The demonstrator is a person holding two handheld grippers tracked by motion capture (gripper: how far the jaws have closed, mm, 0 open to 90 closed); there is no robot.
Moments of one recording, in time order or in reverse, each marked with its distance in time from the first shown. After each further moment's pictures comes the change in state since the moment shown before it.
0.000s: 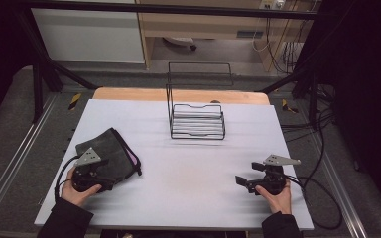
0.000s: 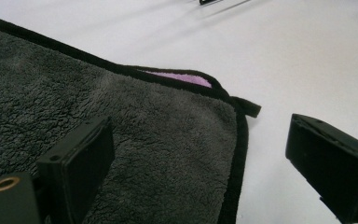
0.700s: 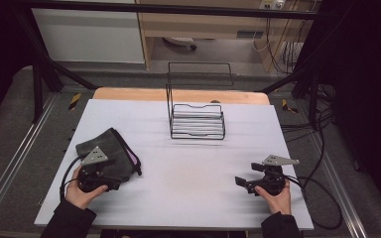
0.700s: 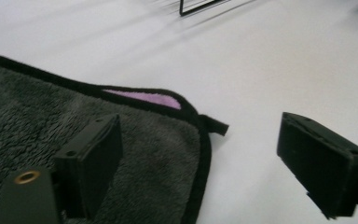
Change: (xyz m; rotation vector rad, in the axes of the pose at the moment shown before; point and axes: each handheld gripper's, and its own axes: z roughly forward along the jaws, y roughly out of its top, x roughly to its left) left arm -0.025 0.019 0.002 0.010 -0.009 0.018; right arm 0.001 -0.001 0.002 0.022 -0.008 0.000
